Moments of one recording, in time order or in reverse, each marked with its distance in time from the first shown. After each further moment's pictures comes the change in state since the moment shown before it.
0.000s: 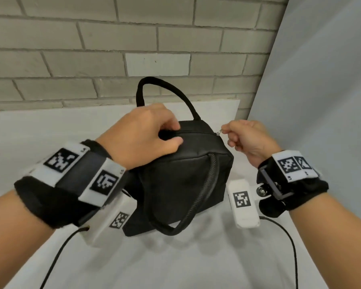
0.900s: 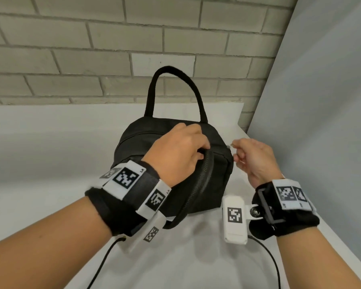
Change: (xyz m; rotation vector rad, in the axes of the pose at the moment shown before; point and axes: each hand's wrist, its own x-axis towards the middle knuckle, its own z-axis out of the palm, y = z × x) left_hand 0.003 0.031 0.052 0.007 -0.010 0.086; right_hand -0.015 0.035 -0.008 0.248 0.137 0.095
